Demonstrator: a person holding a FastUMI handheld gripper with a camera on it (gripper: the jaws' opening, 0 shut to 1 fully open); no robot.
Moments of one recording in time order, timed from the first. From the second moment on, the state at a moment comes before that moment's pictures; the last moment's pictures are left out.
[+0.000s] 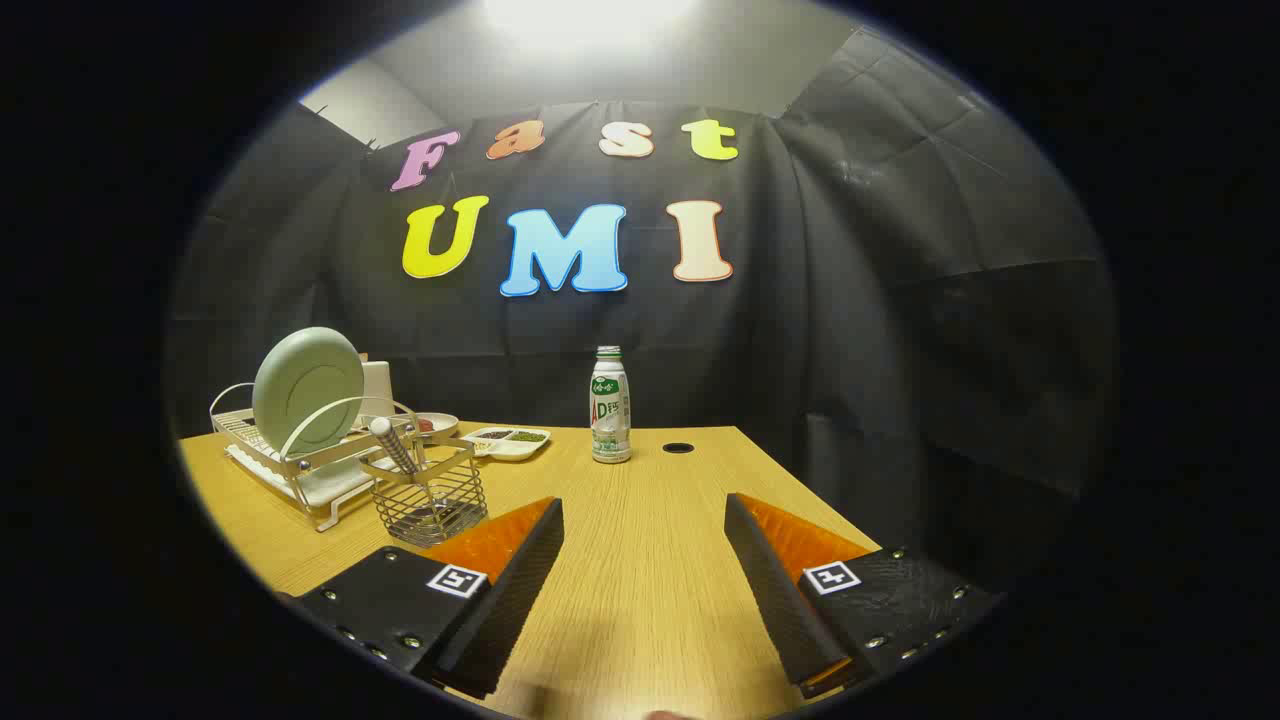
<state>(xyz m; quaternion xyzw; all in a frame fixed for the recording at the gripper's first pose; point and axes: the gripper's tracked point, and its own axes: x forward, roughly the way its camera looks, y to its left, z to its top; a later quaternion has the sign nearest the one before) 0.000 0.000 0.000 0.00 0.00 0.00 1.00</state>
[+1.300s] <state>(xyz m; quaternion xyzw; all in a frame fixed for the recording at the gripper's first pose) 0.020 0.065 0.256 -0.01 -0.07 0.00 1.00</state>
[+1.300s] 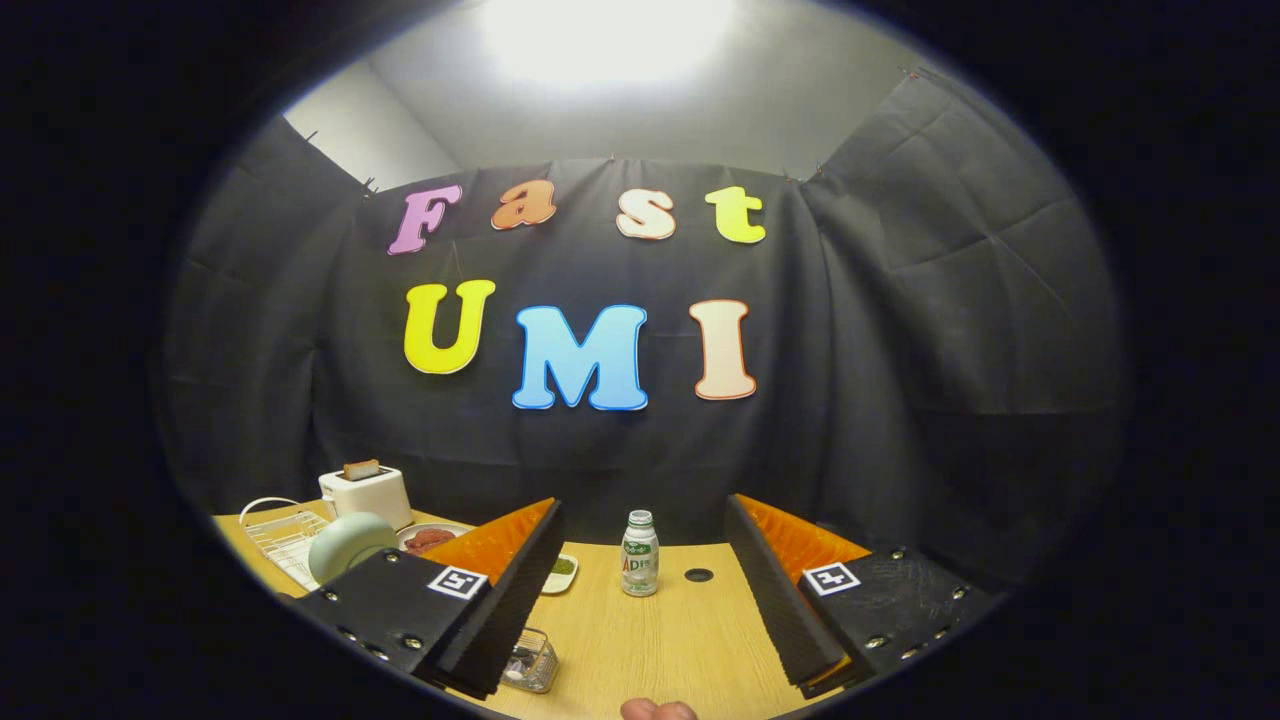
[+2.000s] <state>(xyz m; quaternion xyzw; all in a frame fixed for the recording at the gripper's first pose) 0.060 0.205 0.253 0.03 0.07 0.02 1.00</state>
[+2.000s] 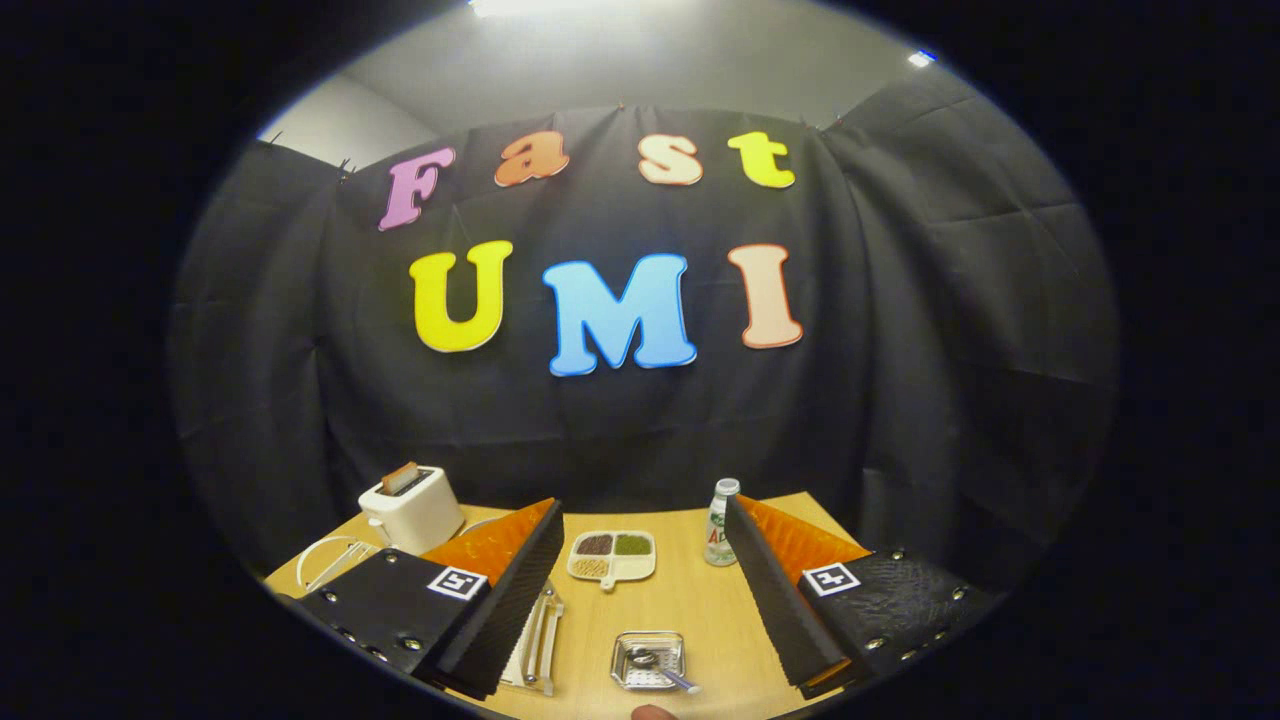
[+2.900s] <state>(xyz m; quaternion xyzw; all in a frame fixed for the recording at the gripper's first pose) 0.103 0.369 0.143 0.04 0.36 0.06 0.93</state>
